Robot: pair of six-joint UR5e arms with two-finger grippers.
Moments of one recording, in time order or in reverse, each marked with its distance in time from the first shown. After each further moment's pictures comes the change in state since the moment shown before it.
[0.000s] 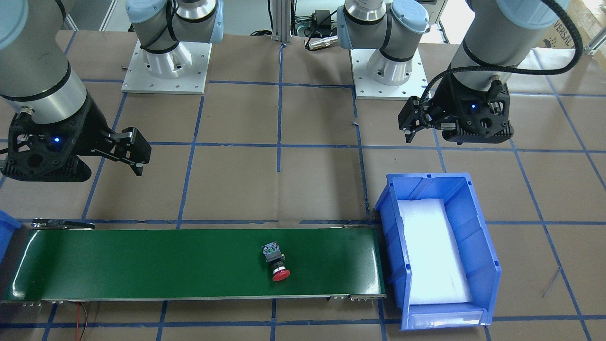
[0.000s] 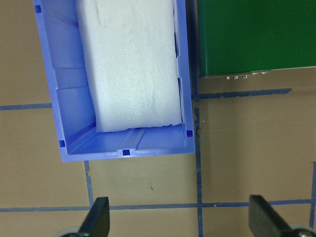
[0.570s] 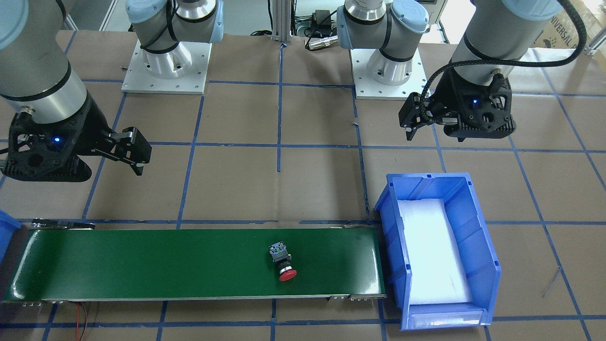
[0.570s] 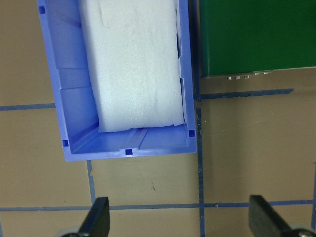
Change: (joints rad) left arm -0.002 0.012 0.005 -0.001 -0.003 -0.008; right arm 0.000 0.000 -0.001 0.002 0.000 0.000
